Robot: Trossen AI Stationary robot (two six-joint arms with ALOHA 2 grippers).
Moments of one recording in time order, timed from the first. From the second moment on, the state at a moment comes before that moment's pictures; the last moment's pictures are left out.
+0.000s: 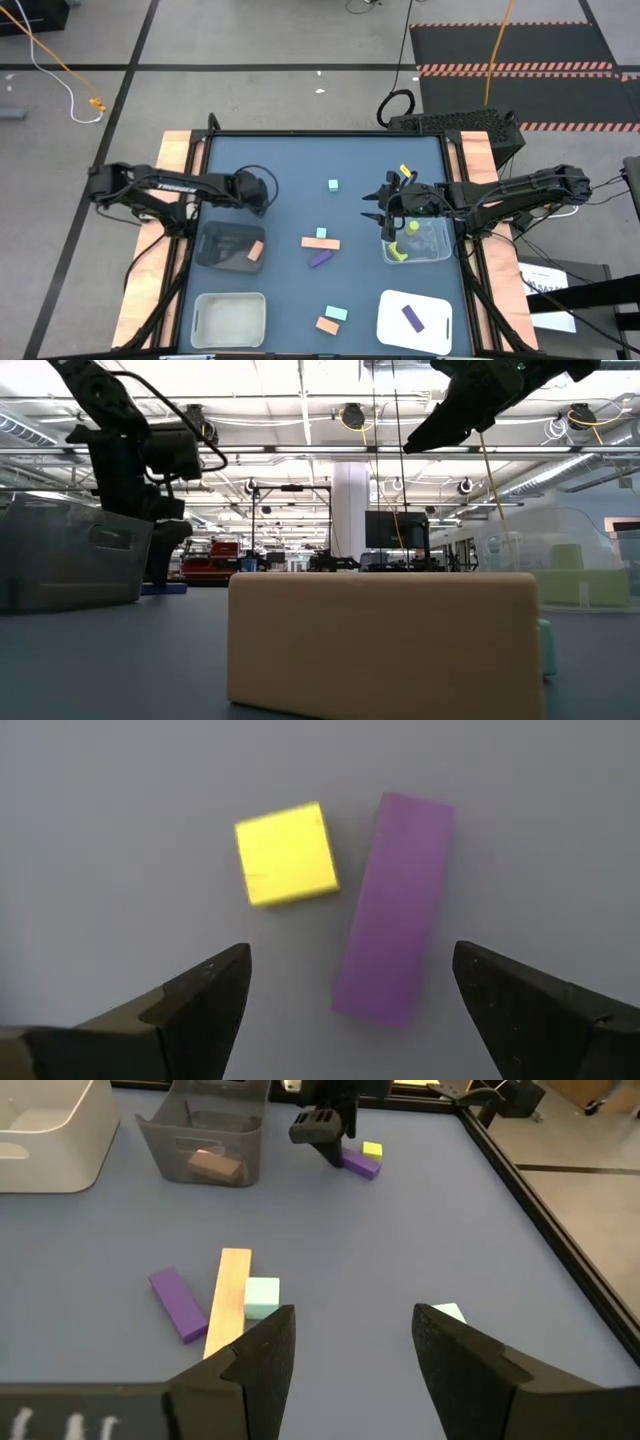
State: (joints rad) left arm 0.24 1.35 0.58 -0.60 -0.33 -0.84; right arm 0.08 1.07 0.69 -0.15 0.24 0.01
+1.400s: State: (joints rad) left arm 0.18 1.23 0.65 0.26 -0.04 -0.34; right arm -0.04 1.08 0.52 0.43 0.22 0.31
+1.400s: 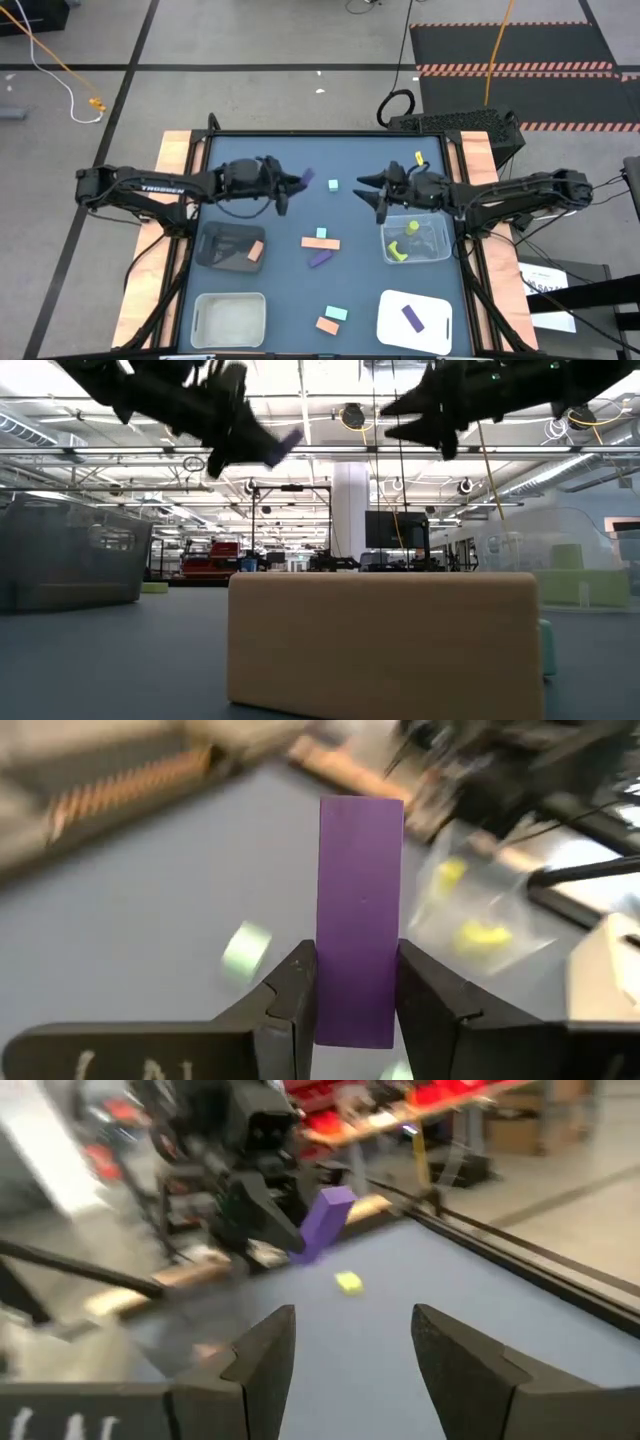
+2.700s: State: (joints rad) left arm -0.02 1.32 0.65 0.68 -0.06 -0.11; right arm -0.07 1.54 0.84 0.81 -0.16 0.14
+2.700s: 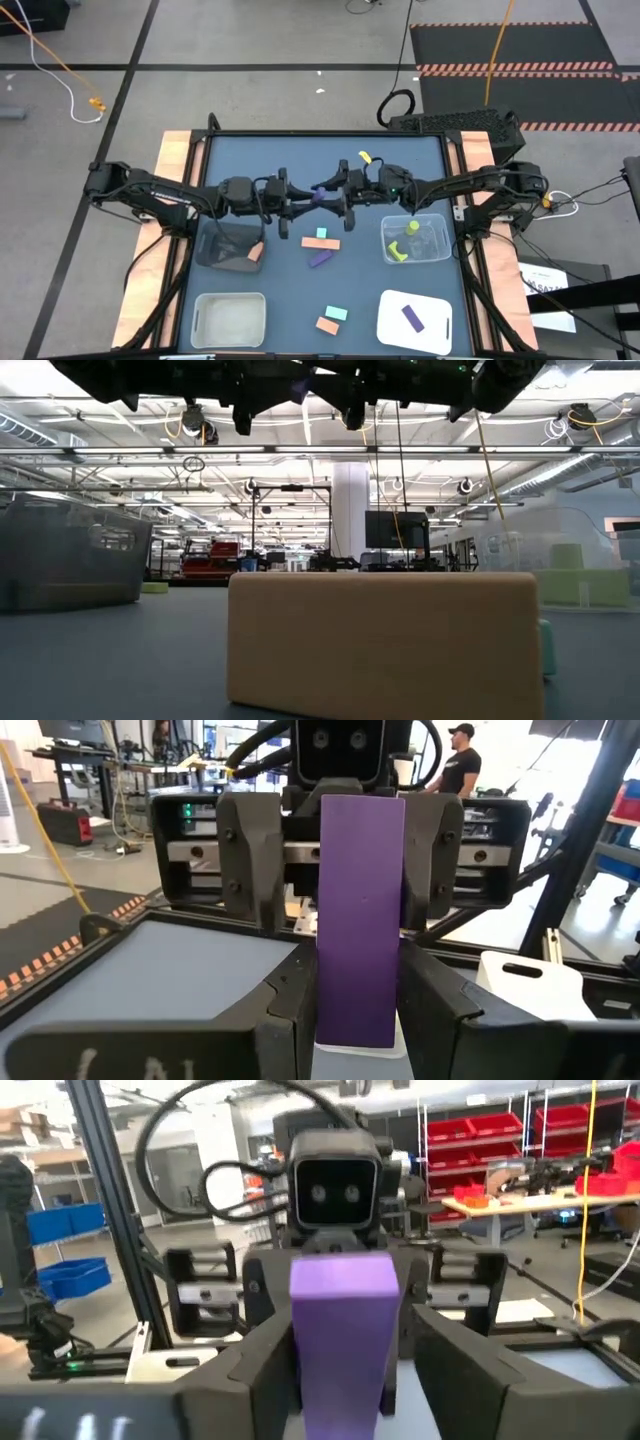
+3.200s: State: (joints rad) left arm -0.02 1.32 0.65 0.68 -0.10 -0.14; right arm -0.08 1.52 0.84 0.77 -0.16 0.15
